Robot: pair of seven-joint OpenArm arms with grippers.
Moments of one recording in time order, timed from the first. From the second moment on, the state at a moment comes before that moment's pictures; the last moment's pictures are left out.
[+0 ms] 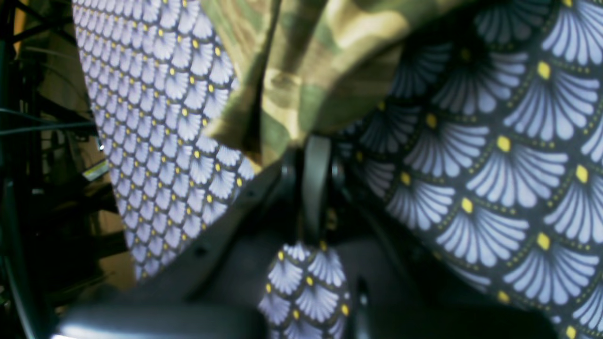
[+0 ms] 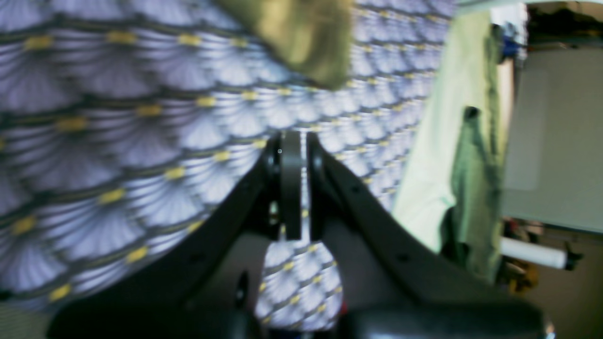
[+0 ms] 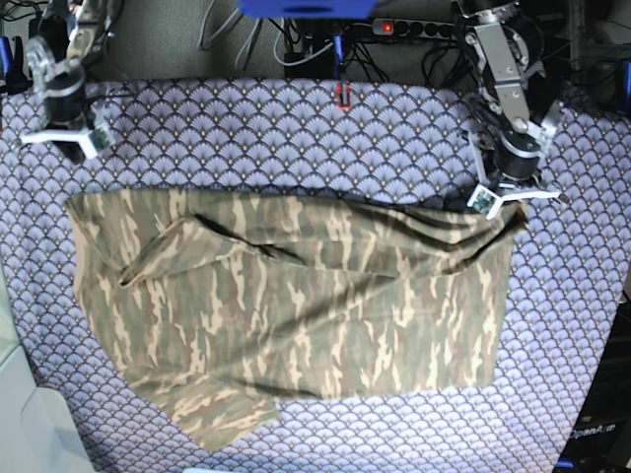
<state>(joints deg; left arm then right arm) 10.6 2.3 -26.8 95.6 47.9 -37.5 10.4 -25.8 1.8 33.5 99.5 -53.8 27.6 2.9</state>
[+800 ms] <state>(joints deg) 9.4 2.3 -28.2 92.3 48.2 -37.3 11.0 -11.5 -3.9 28.4 89.7 -77.8 28.9 2.1</state>
